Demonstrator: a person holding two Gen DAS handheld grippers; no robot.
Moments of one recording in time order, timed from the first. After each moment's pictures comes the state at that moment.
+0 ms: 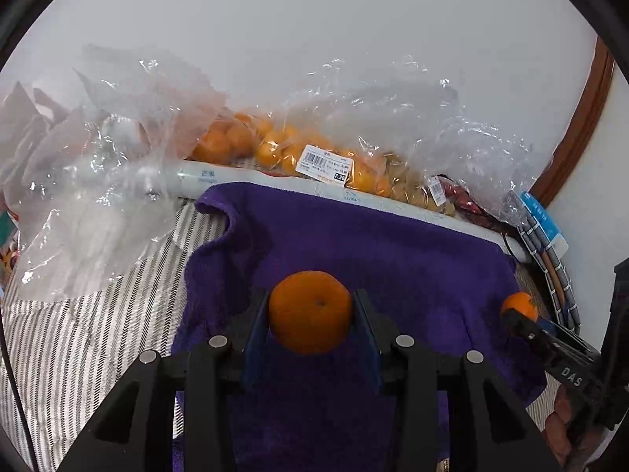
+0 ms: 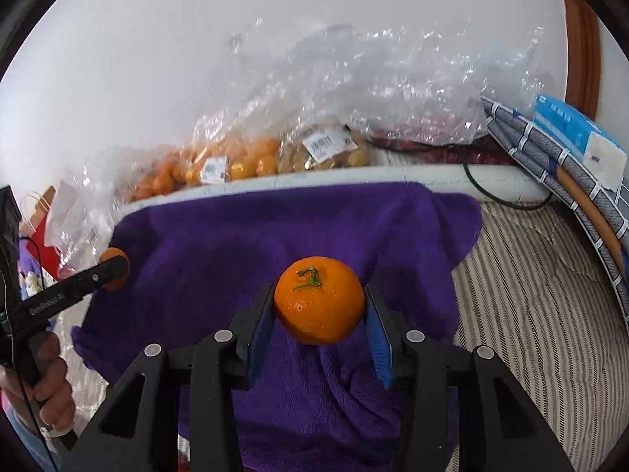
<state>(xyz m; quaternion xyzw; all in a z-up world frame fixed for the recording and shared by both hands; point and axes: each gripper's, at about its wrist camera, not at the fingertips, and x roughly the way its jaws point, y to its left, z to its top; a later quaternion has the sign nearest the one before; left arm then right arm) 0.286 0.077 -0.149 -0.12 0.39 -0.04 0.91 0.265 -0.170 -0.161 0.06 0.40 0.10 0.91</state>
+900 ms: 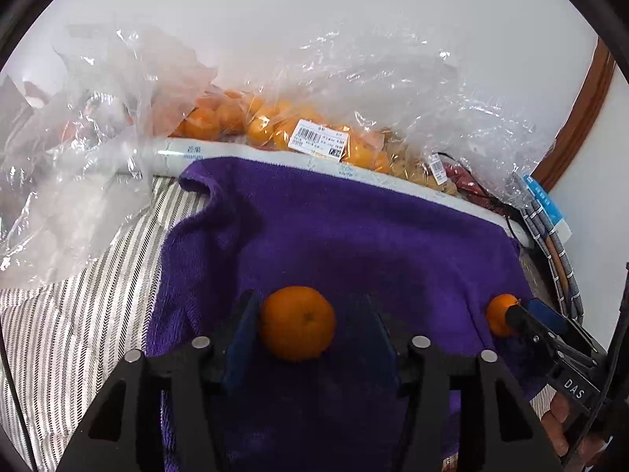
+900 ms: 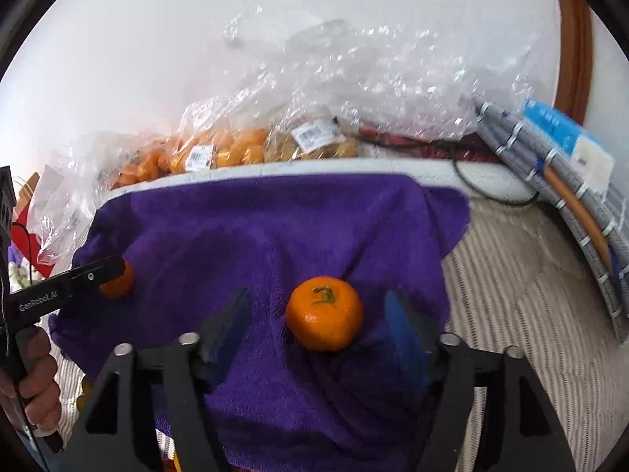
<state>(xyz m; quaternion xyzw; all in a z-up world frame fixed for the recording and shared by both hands) 0.292 0.072 -0.160 -0.12 0.42 -0.05 0.90 0.257 -0.164 -0.160 0.03 0.39 0.06 0.92</state>
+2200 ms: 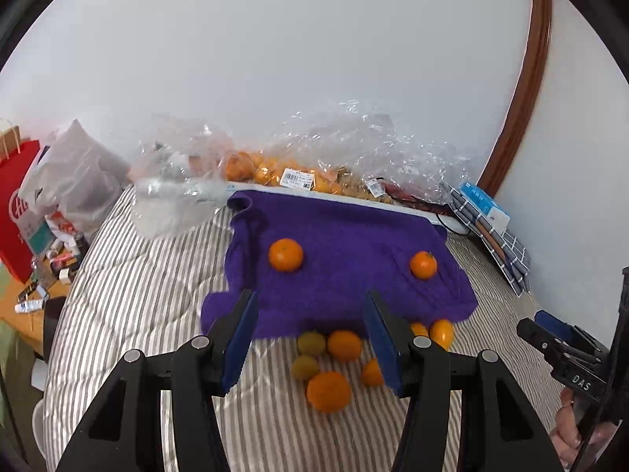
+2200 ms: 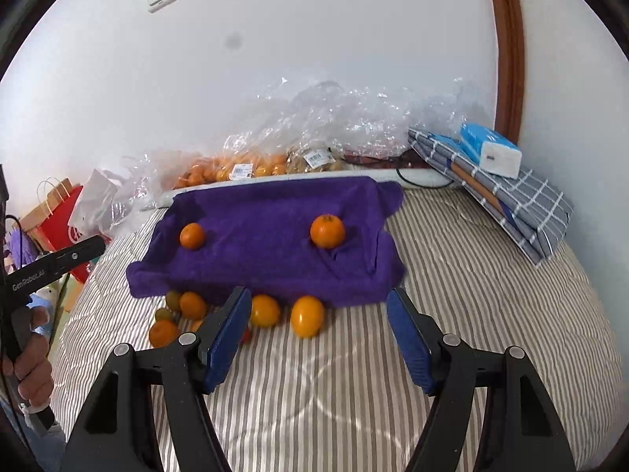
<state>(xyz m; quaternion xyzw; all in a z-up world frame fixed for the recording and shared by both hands) 0.122 0.085 -0.077 -0.10 0.34 -0.07 0.93 0.080 -0.179 -0.093 0.04 0.35 0.06 0.93</state>
